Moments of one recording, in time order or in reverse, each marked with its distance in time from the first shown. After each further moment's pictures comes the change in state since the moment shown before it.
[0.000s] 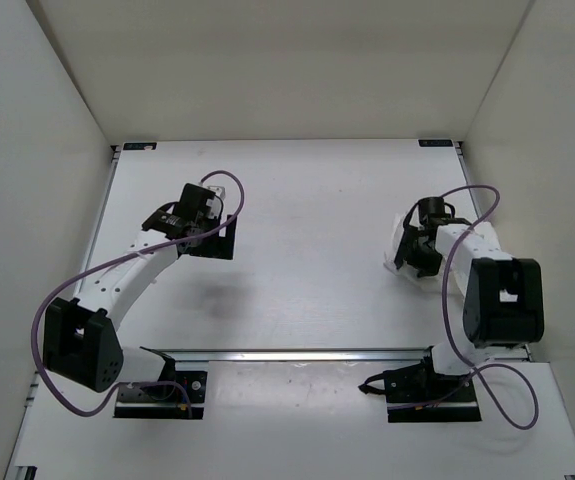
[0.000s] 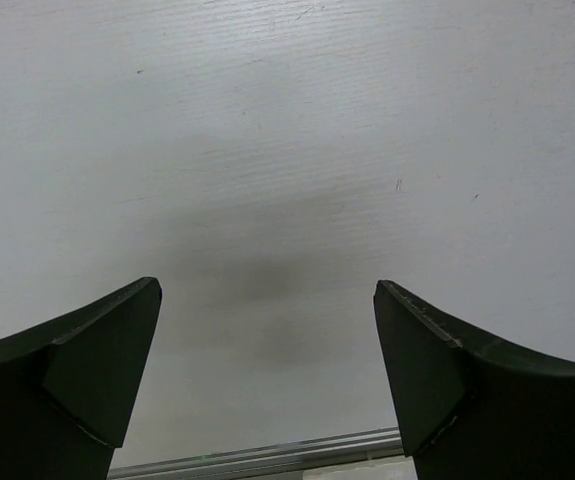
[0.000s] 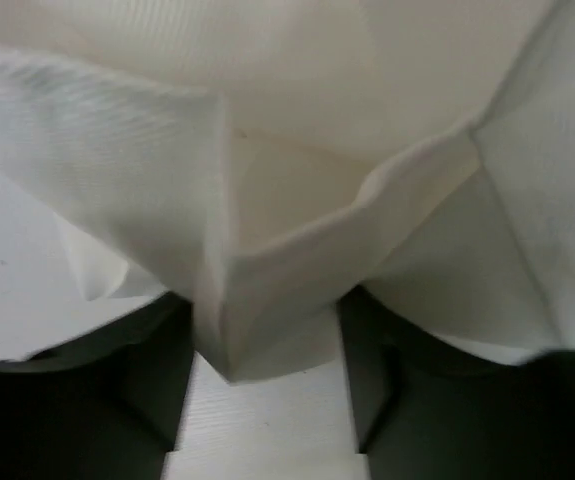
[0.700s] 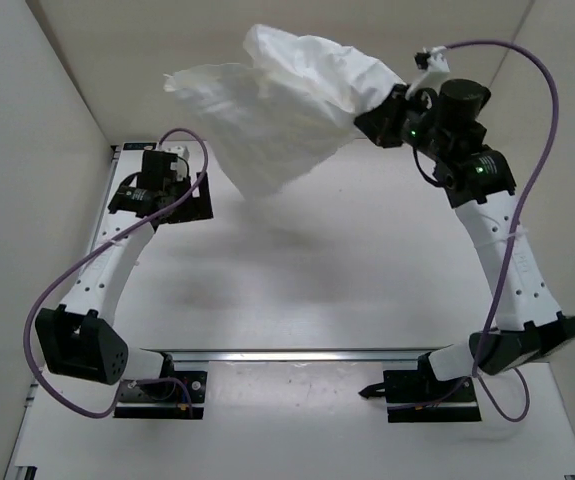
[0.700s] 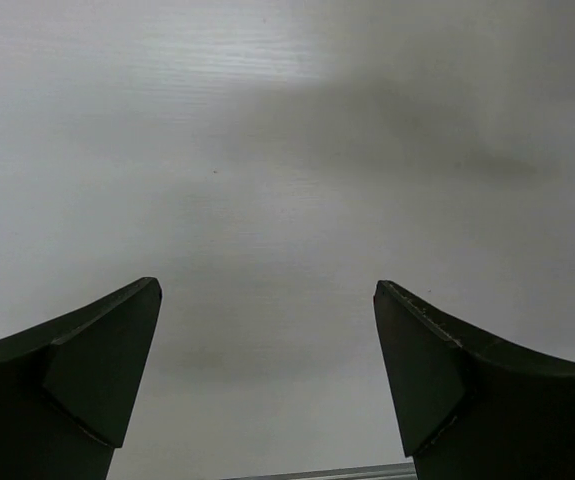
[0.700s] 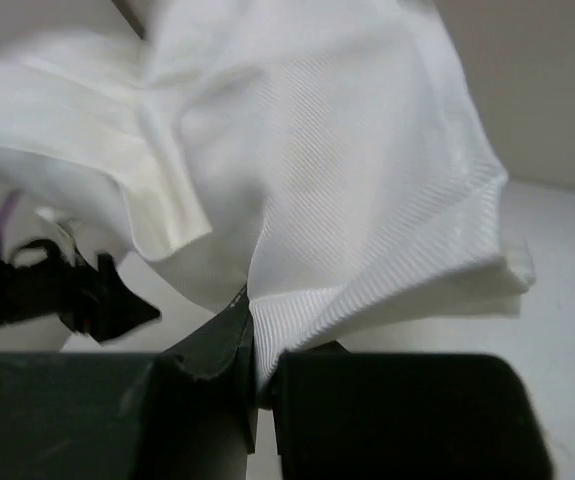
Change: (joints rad) left arm 0.171 0.041 0.238 -0.058 0.062 -0.038; right arm 0.364 -0.005 1.064 0.007 -0.305 -0.007
